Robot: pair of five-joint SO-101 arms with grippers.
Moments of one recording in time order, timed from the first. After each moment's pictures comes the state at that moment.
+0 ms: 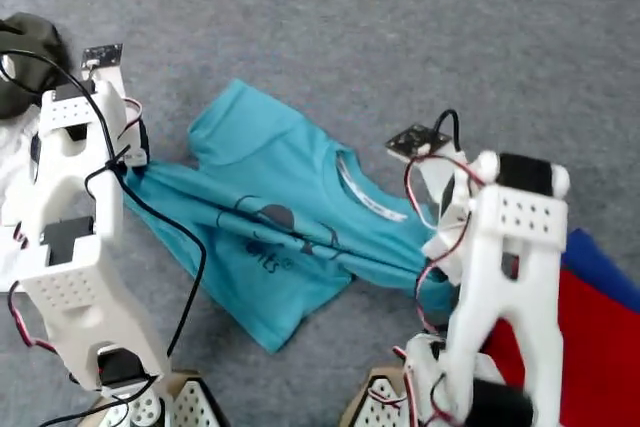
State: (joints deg) left arm -17.8 23.8 -4.1 69.6 -13.9; right arm 9.8 -31.2 33.9 99.0 40.7
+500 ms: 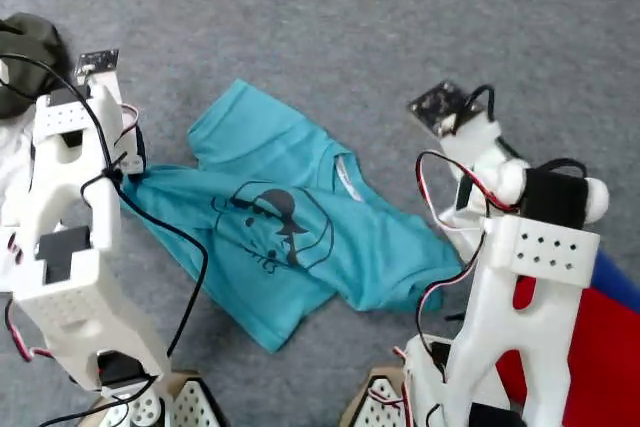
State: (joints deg) left arm -17.9 15.6 5.3 68.5 -14.0; right arm 8.2 -34.7 16.9 100.7 33.6
